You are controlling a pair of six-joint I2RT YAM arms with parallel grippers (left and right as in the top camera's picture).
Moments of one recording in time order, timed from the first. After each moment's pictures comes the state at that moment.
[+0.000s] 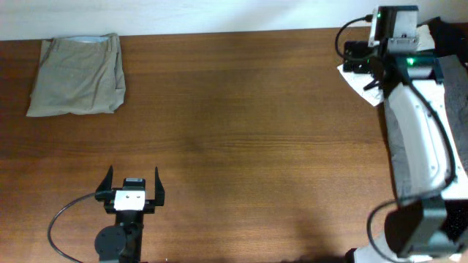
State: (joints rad) left arm 0.02 0.01 0.01 -0.08 0.00 0.22; right arm -0.04 1.74 1.72 -0.78 0.27 -0.05
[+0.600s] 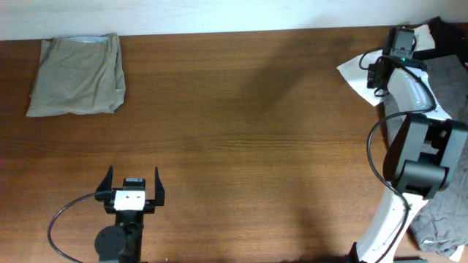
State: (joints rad) left arm 0.02 0.01 0.01 -0.08 0.00 0.22; right arm -0.25 2.22 1.74 -0.52 0.46 -0.11
